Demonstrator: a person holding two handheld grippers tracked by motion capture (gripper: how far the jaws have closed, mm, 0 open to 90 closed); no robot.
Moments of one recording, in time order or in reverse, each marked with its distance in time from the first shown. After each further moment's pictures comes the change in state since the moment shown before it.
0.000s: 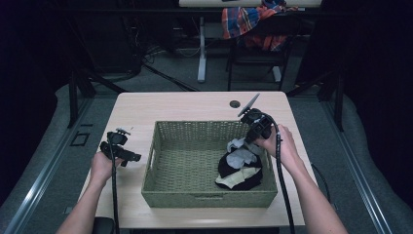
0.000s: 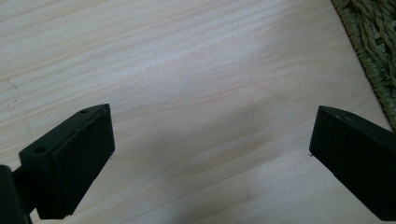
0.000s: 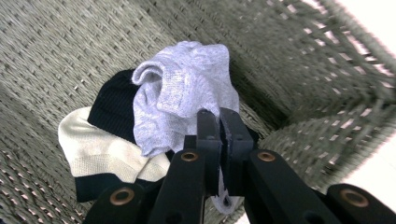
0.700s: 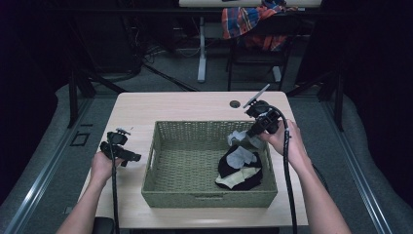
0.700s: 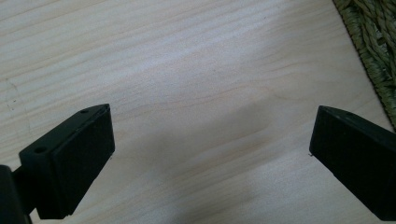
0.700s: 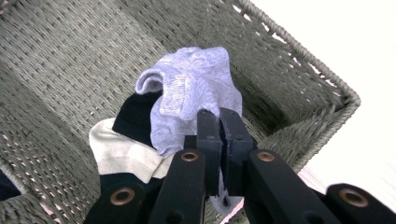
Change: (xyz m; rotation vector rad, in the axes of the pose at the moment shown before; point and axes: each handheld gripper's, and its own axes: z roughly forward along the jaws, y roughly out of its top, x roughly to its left) left arm 0.000 0.000 0.001 0.002 0.001 -0.003; right arm 0.003 -0.005 -0.042 -0.112 0.005 0.007
